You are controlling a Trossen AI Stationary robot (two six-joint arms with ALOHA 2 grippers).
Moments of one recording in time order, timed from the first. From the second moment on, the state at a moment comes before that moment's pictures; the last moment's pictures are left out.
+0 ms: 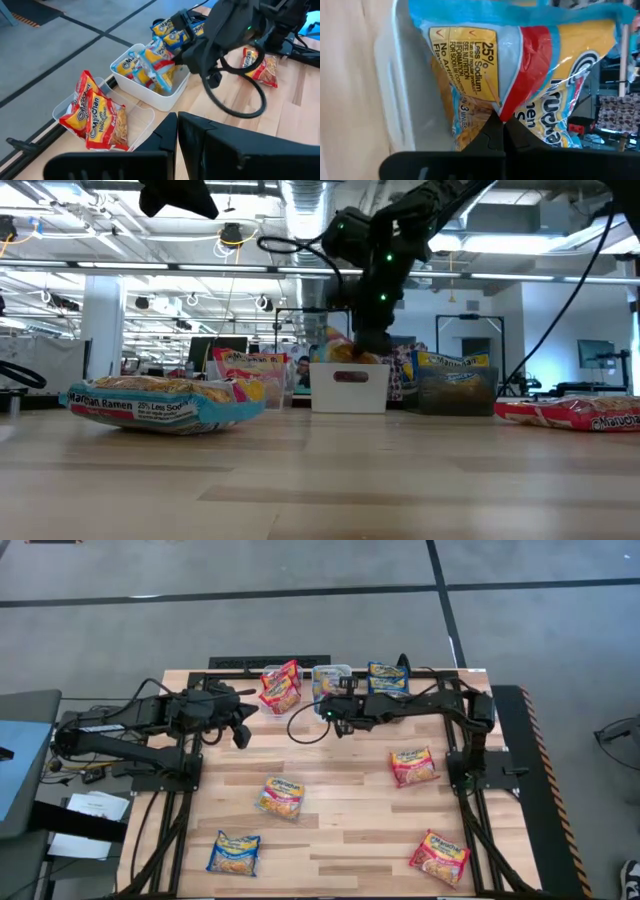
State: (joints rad) left arm 0.05 0.88 1.03 -0.62 -0.49 -0.27; right arm -0.24 1.89 1.32 -0.42 0.70 -0.47
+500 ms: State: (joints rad) left arm 0.05 0.88 1.03 -0.62 -0.48 -0.27; right arm -0.24 1.89 1.32 -0.44 0.59 -0.48
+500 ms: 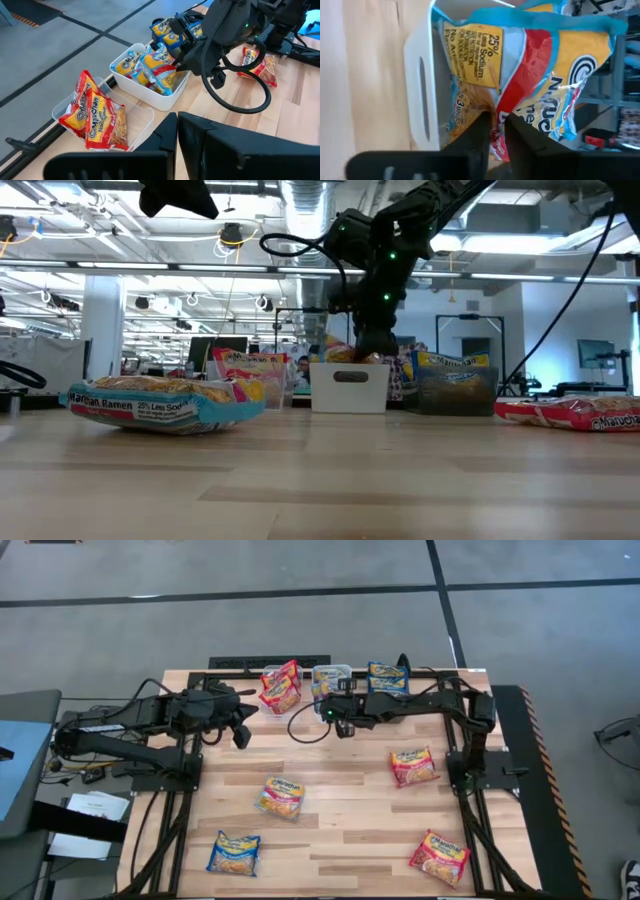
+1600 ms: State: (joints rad) left arm 0.05 0.88 1.03 -0.62 -0.48 -0.27; right arm -0.34 1.75 1.32 -0.44 0.08 -0.08
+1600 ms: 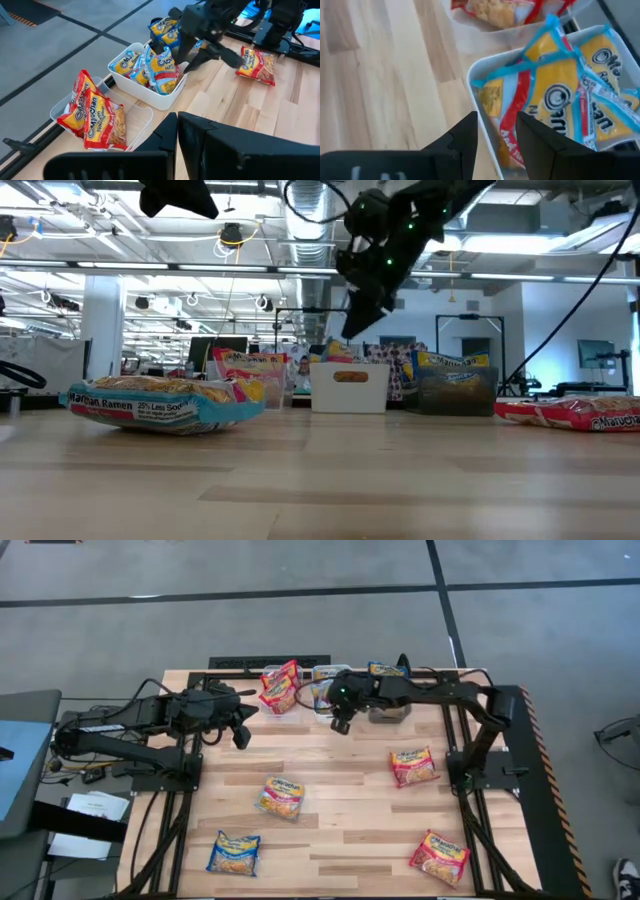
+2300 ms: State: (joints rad) left arm 0.05 0.88 1.03 -0.62 -0.47 -0.25; right arm -0.42 1.88 1.33 -0.40 0.10 -0.01
